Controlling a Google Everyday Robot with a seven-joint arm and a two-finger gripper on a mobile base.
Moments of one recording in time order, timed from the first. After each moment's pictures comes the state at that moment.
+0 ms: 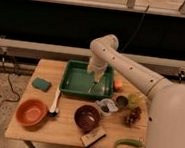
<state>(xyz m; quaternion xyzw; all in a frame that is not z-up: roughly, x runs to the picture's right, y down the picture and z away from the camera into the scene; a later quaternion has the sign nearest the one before) 0.022 -0.002 0.848 -0.23 -0.16 -0.34 0.90</state>
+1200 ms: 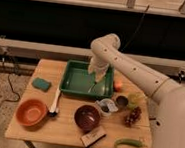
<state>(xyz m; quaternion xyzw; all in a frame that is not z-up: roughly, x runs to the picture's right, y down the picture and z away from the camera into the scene) 0.031 0.003 0.813 -0.22 -0.15 -0.36 0.89</state>
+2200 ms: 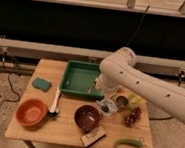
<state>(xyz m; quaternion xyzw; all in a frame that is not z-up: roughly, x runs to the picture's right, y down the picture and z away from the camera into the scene) 0.080 0.080 0.701 -0.22 -0.12 -0.33 0.91</state>
